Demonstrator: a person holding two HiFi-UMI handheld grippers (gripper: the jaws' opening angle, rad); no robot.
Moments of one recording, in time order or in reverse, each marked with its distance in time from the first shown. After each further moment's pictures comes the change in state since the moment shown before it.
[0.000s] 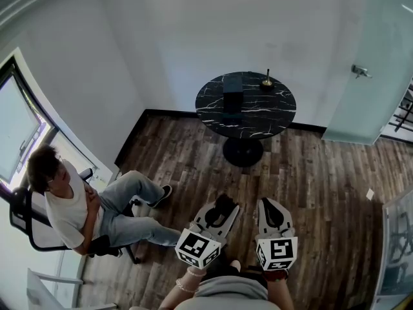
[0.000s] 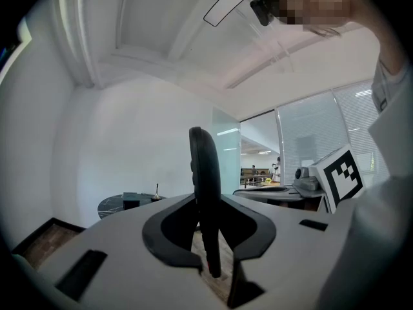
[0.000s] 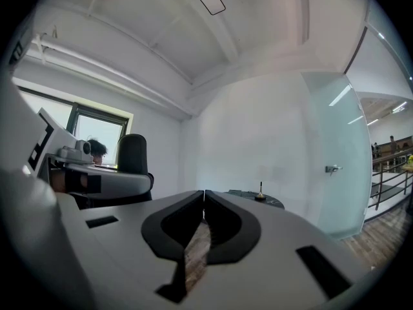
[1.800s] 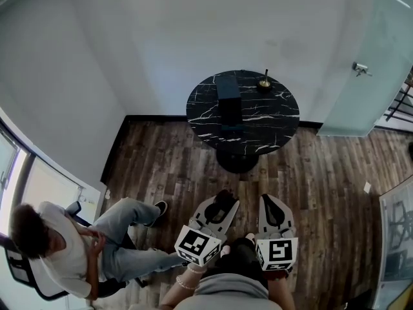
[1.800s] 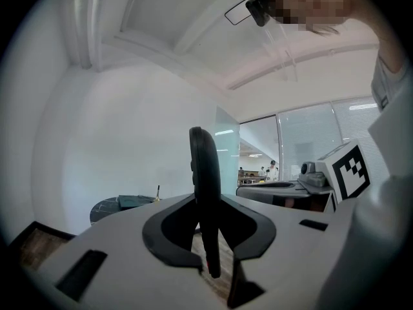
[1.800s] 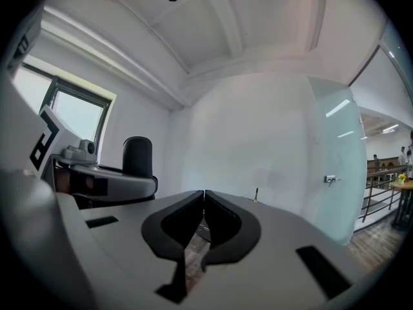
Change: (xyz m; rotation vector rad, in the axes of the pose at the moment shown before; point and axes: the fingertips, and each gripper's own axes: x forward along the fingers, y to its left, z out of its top) left arm 0.092 0.199 0.015 -0.035 0.008 -0.118; right arm 0.202 0.012 0.022 -0.071 0.025 -0.137
